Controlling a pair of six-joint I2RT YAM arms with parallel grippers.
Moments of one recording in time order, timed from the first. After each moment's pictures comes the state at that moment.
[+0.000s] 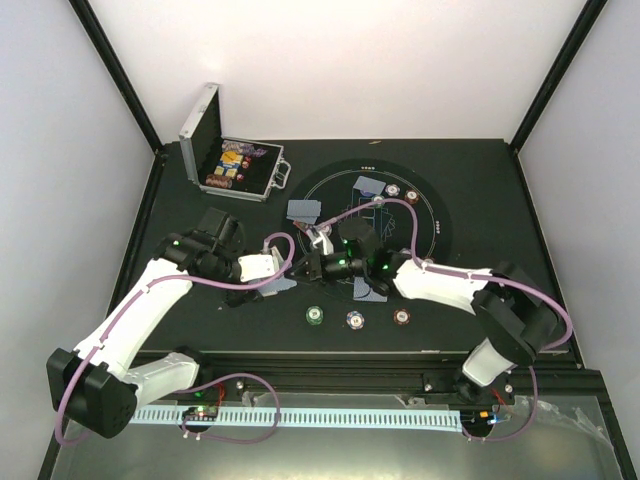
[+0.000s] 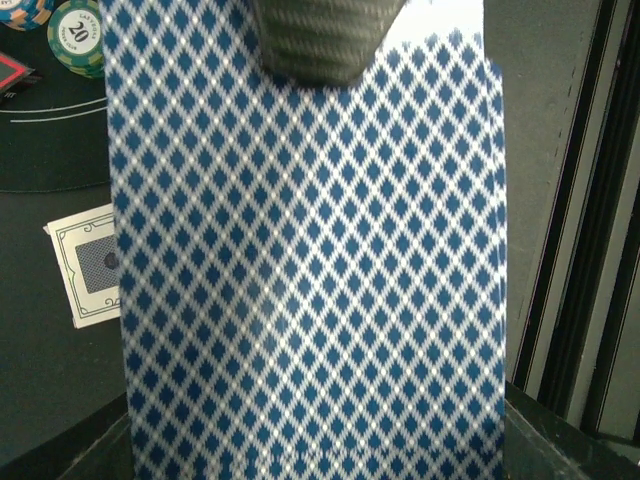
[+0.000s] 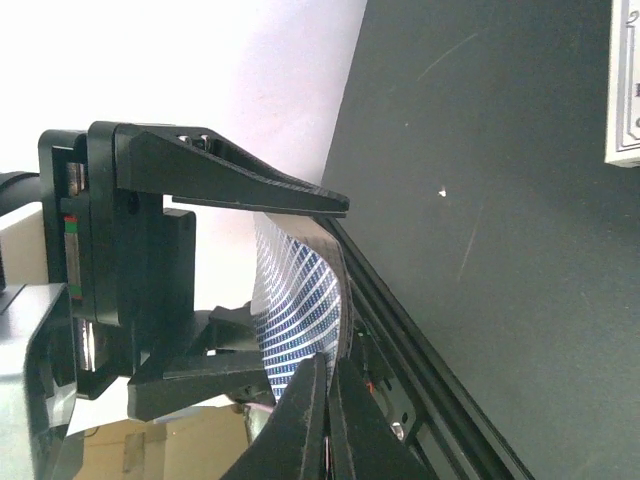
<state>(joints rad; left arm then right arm) -0.37 1.10 0.96 -1.09 0.35 0.90 0.86 1.60 0.88 0.32 -0.69 1.06</state>
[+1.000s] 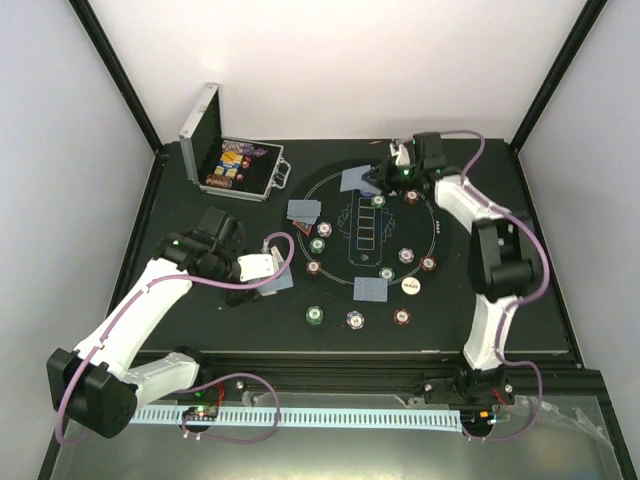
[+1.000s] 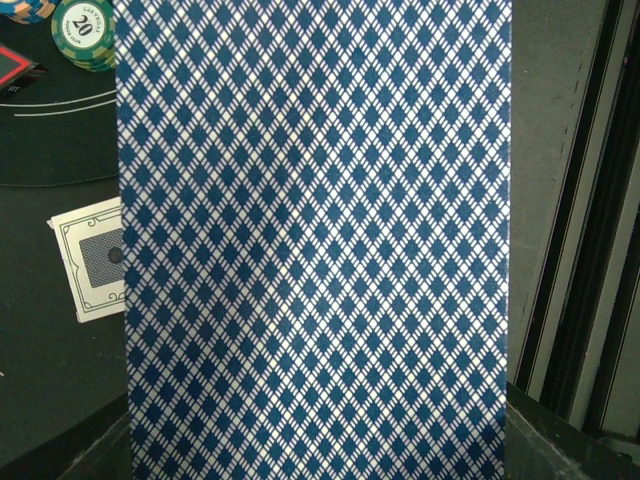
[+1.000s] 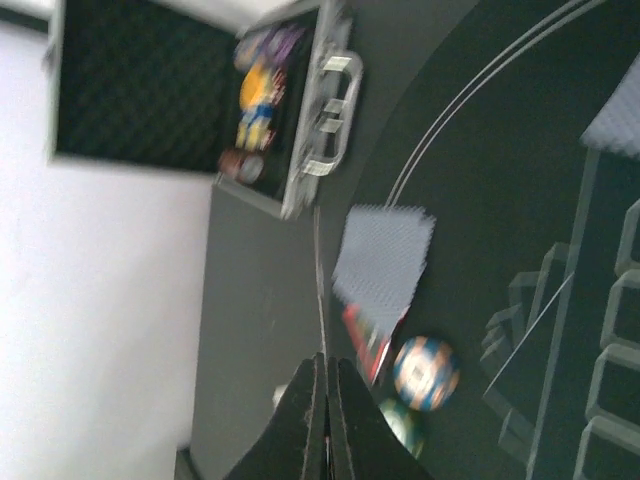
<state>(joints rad) -0.37 1.10 0.96 -1.09 0.34 0.90 0.25 1.86 1.36 -0.17 -0.76 0.72</state>
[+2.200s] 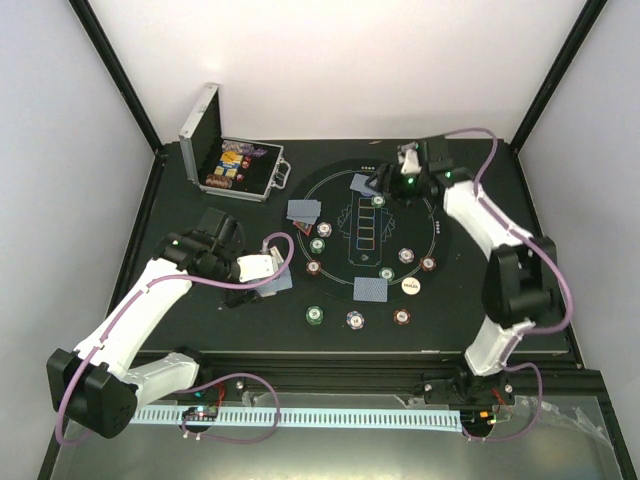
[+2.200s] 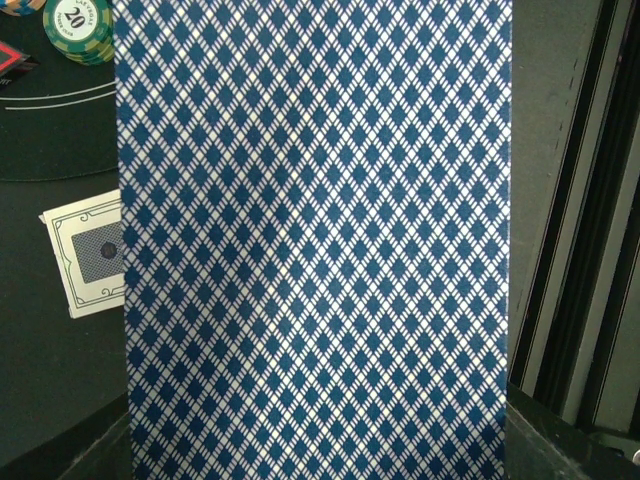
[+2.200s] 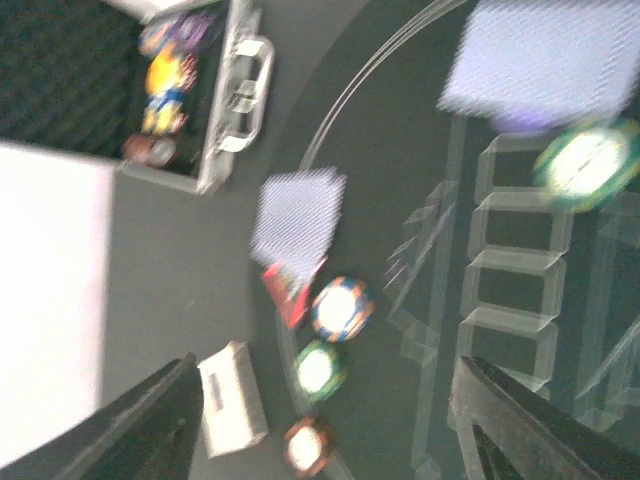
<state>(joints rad) -0.36 1.10 0.96 -1.10 0.35 0.90 0.22 1.85 1.53 -0.55 -0.48 0.55</state>
